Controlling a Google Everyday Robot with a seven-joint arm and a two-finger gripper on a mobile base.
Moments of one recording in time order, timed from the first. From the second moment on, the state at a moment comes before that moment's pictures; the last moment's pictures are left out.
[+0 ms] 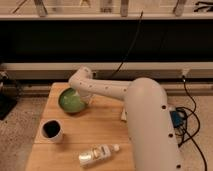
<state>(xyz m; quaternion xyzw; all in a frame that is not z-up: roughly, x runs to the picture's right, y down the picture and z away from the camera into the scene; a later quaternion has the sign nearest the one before) -0.110 0.094 0.921 -0.23 -0.17 -0.57 0.77</state>
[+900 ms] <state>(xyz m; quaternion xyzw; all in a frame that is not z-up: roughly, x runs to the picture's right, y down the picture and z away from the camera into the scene) -0.107 0.091 0.923 -0.23 -0.16 -0.61 0.74</state>
